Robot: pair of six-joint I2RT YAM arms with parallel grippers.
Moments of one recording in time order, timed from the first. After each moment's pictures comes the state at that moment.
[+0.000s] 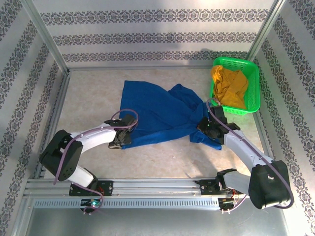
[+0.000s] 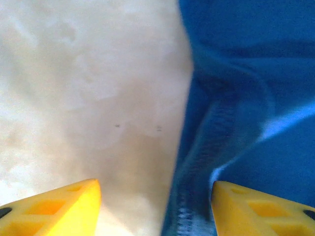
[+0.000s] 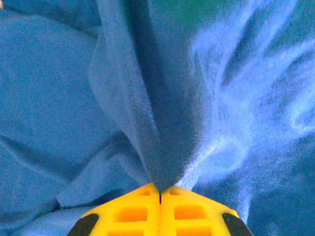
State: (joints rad) left arm -0.57 1.52 0.78 -0.69 -0.29 -0.83; right arm 0.20 1.16 0.65 -0.45 -0.08 0.81
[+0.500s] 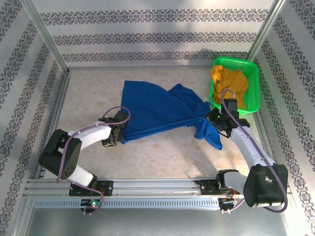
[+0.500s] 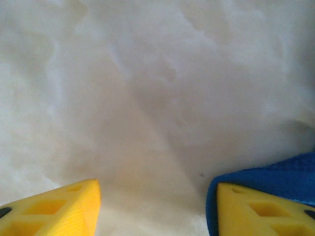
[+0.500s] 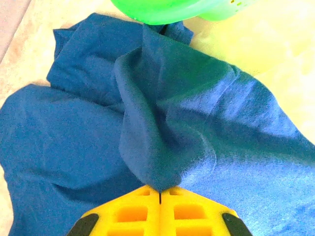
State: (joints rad) left arm -0.42 1.51 0.76 -0.69 -0.33 -0.81; right arm 0.02 1.16 0.73 -0.44 -0.17 0.81
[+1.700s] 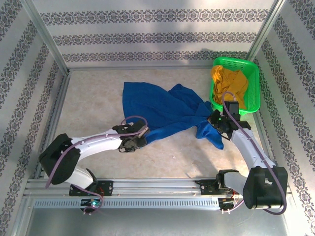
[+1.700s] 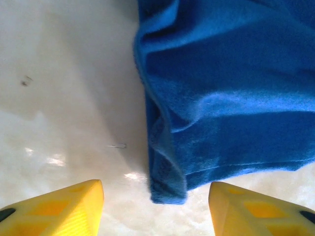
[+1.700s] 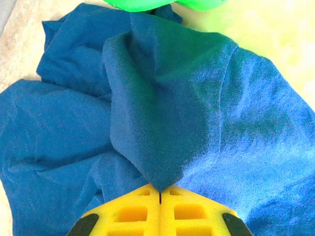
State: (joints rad) left arm -0.81 1.50 0.82 -0.59 -0.15 -1.22; right arm -0.01 1.13 0.70 -0.45 -0.20 0.78
